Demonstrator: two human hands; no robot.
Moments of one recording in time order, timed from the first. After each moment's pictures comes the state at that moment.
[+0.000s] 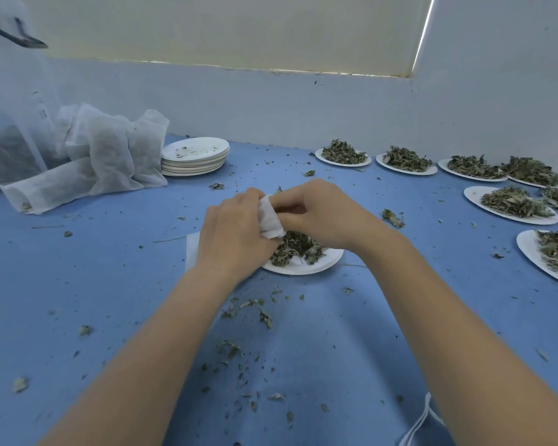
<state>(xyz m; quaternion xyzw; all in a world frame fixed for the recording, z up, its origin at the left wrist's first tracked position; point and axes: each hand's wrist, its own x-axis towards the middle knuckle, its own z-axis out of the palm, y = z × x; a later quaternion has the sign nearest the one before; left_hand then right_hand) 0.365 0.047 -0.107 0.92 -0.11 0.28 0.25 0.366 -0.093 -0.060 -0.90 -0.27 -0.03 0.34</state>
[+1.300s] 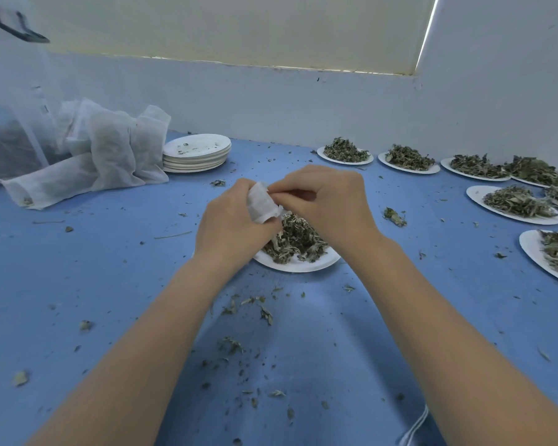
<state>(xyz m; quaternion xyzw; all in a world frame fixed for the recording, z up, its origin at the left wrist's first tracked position) 0.369 0.052 -0.106 0.88 -0.07 0.25 0.41 0.368 -0.087 -0.073 -0.83 -0.26 -0.29 0.39</state>
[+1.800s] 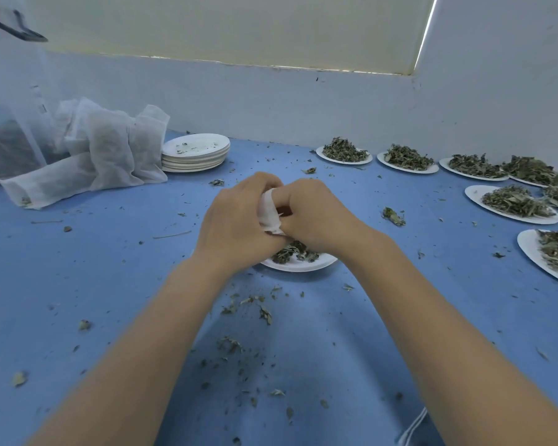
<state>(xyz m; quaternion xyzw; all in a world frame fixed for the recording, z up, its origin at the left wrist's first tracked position) 0.358 0.050 -0.098 0.87 -0.18 0.29 0.36 0.361 -0.075 -0.062 -0.91 -0.27 -0.08 0.31</state>
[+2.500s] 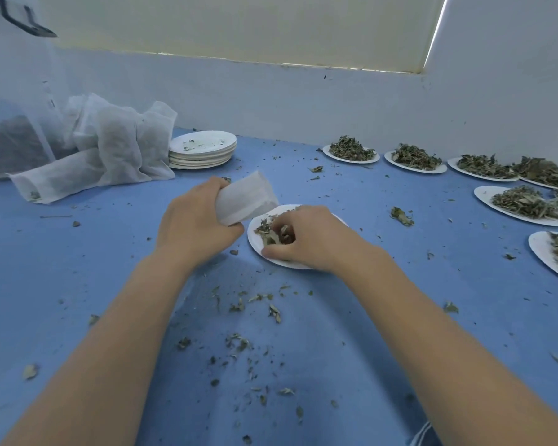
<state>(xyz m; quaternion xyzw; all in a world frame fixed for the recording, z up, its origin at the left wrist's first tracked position) 0.375 0.103 -0.111 0.92 -0.04 0.25 0.29 0.371 -0.073 -0.092 -0.97 -0.19 -0.02 0.13</state>
